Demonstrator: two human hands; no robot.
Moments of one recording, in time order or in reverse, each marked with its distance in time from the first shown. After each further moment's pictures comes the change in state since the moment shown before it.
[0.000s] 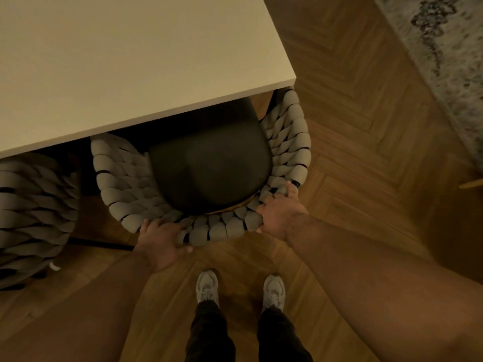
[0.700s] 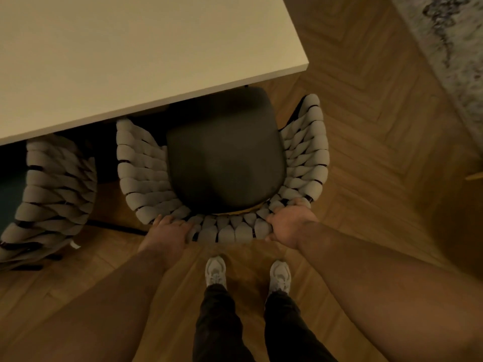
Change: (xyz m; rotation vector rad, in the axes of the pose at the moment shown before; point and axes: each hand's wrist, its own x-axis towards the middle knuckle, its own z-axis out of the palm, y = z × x) left_hand -0.053 -0.011 0.020 0.195 -0.014 0.042; right_hand -0.041 -0.048 0.030 0.007 -0.108 -0.035
